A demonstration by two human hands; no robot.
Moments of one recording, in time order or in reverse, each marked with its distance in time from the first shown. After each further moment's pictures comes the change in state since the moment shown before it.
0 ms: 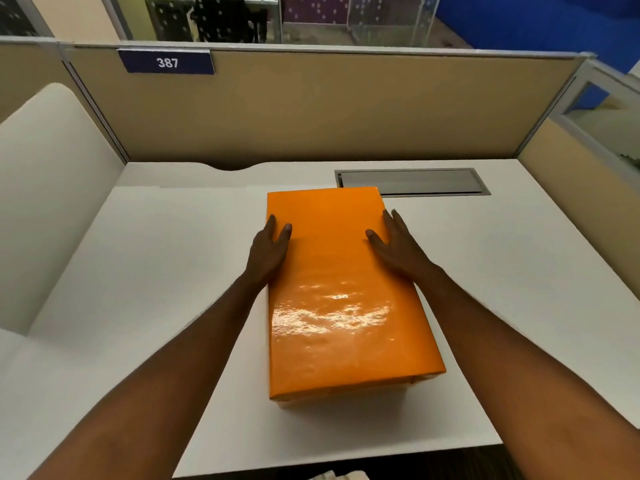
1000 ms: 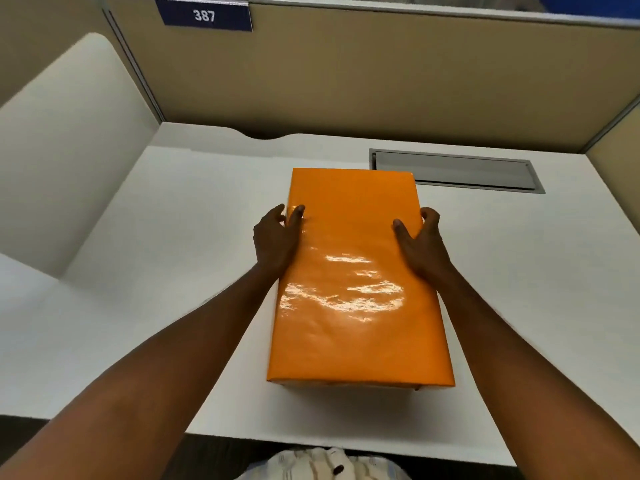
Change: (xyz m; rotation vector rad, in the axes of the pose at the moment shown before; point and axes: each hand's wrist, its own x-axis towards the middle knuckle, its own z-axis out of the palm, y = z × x) left_hand -0.002 -0.012 0.011 -0.012 0.365 -0.076; right_hand 0.011 0.012 0.013 0.333 0.098 0.041
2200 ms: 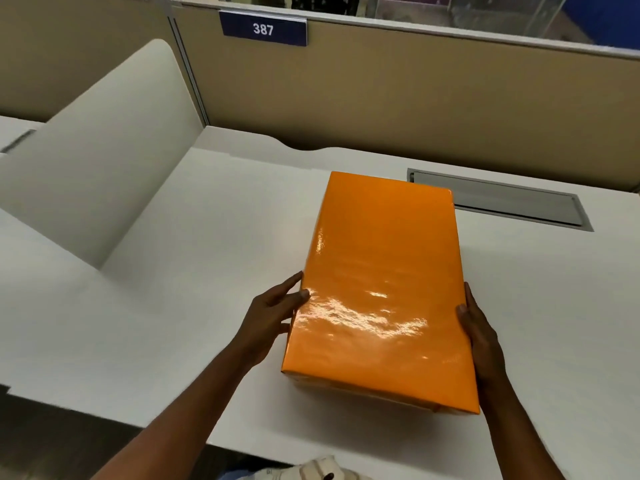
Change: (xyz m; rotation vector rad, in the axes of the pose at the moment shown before) left_hand -0.069 -0.079 -0.078 -0.511 -0.429 -0.272; right_hand -0.102 0.028 0.006 0.617 -0.103 0.186
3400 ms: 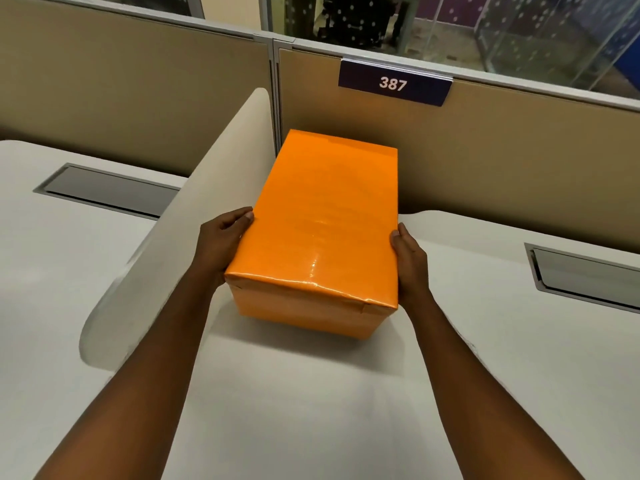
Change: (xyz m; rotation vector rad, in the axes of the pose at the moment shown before) left_hand 0.220 0.184 -0.358 0.104 0.427 0.235; right_hand 0.241 -0.074 0.439 -0.027 -0.038 -0.116
